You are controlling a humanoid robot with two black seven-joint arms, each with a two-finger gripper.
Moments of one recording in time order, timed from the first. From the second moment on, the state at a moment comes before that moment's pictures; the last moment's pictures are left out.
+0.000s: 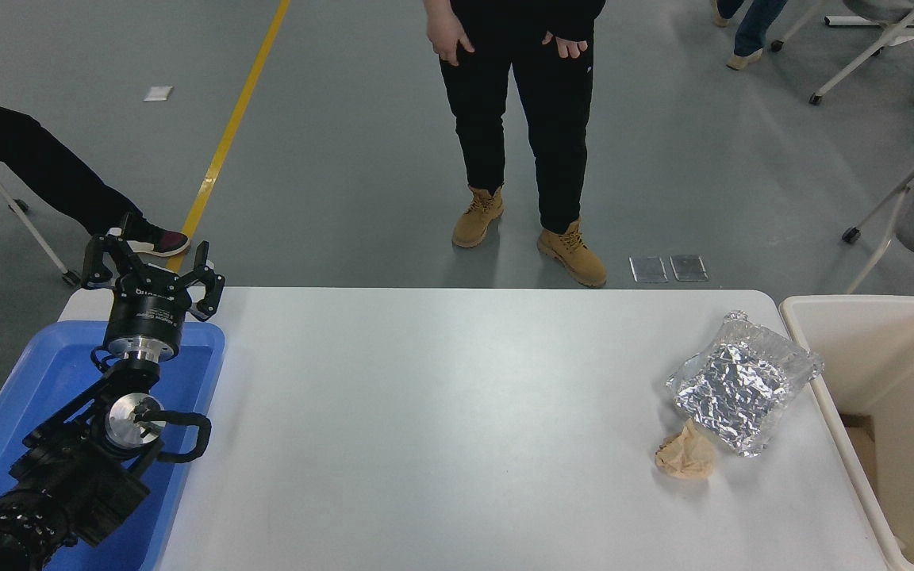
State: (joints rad) left arm -0.62 0.21 -0.90 -0.40 -0.07 -0.54 -0.56; right arm 0.65 -0.48 -0.79 0.14 0.17 -0.10 -0.08
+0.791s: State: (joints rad) left arm -0.62 0.21 -0.90 -0.40 -0.07 -0.54 -0.56; right arm 0.91 -0.52 -1.01 0.31 0.15 -0.08 -0.07
